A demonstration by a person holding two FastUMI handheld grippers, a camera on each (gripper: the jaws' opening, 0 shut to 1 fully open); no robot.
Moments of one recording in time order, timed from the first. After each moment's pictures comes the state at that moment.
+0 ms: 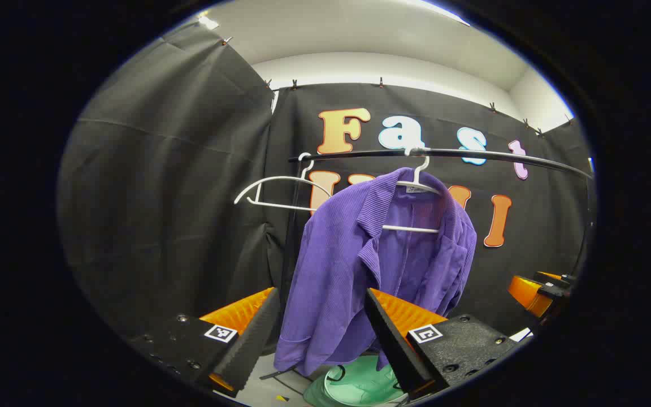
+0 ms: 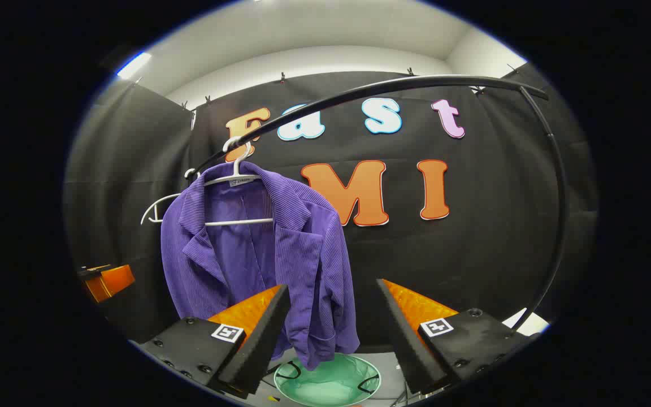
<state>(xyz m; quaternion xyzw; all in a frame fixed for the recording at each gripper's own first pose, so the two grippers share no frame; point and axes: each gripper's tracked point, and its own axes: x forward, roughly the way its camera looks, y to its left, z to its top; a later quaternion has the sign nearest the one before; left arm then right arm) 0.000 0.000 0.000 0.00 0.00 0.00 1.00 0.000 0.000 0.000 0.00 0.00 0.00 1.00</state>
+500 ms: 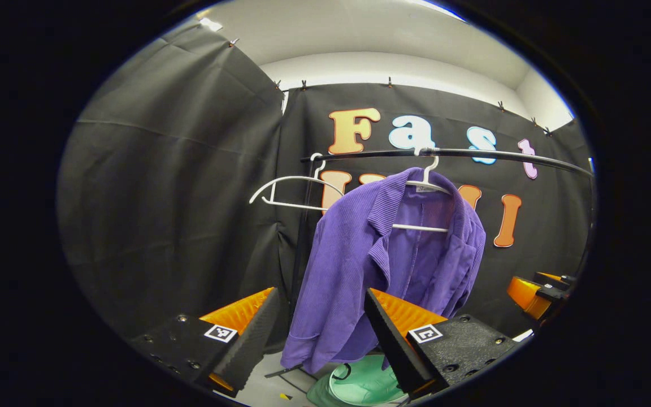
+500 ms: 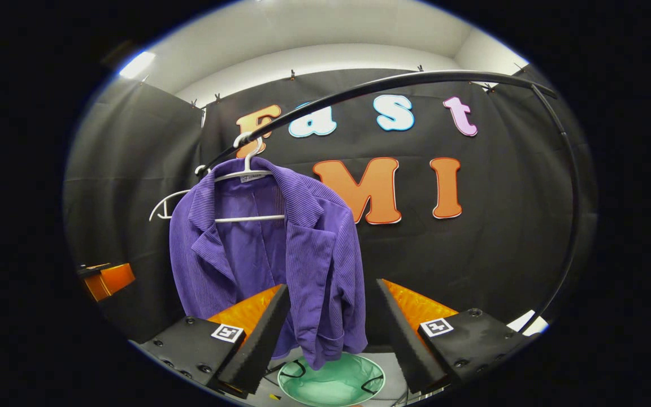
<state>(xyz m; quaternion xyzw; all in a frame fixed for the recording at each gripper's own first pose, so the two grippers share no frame) -0.013 0.008 0.001 0.00 0.00 0.04 1.00 0.011 0.015 -0.004 -0.01 0.01 0.04 1.00</state>
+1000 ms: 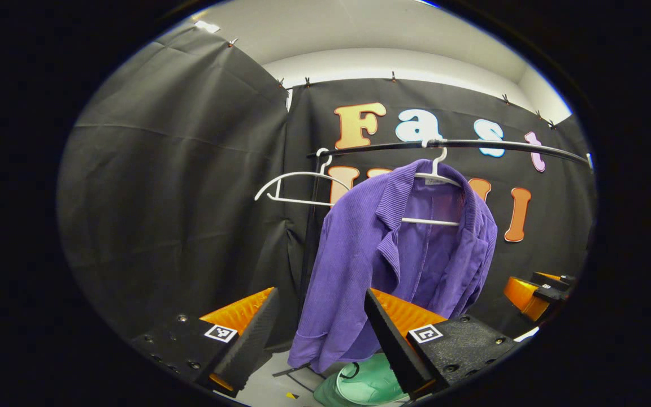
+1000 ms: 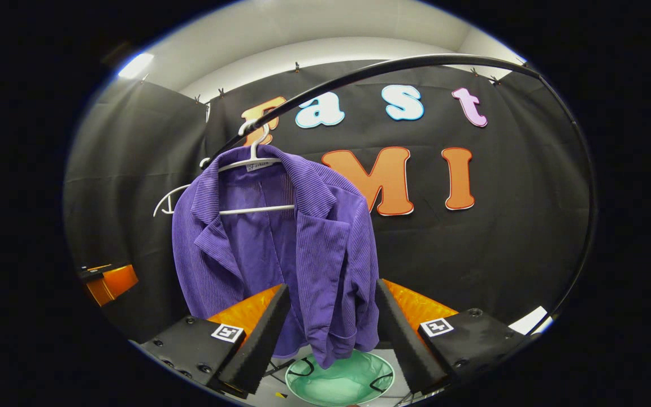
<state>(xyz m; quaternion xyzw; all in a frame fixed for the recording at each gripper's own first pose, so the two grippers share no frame) 0.000 0.012 -0.009 0.02 0.01 0.04 1.00 0.030 0.038 -0.021 0.00 0.03 0.05 1.00</state>
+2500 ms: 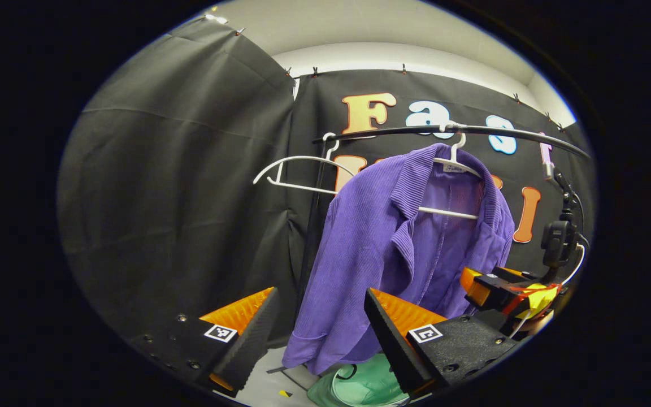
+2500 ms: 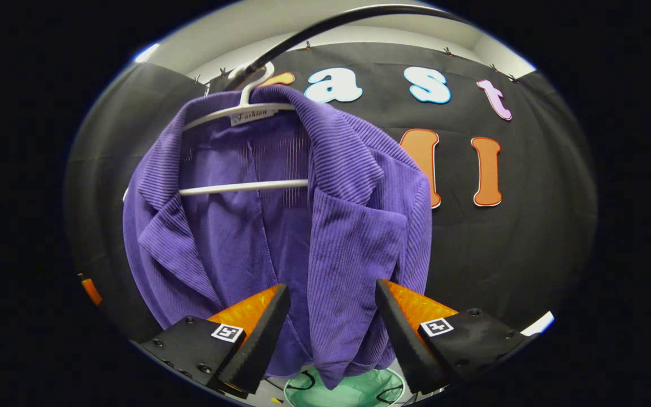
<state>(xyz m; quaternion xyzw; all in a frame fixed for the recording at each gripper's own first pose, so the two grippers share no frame) 0.033 0.019 -0.033 -0.01 0.02 0.07 1.00 0.179 0.082 -0.065 -0.03 0.05 0.06 1.00</state>
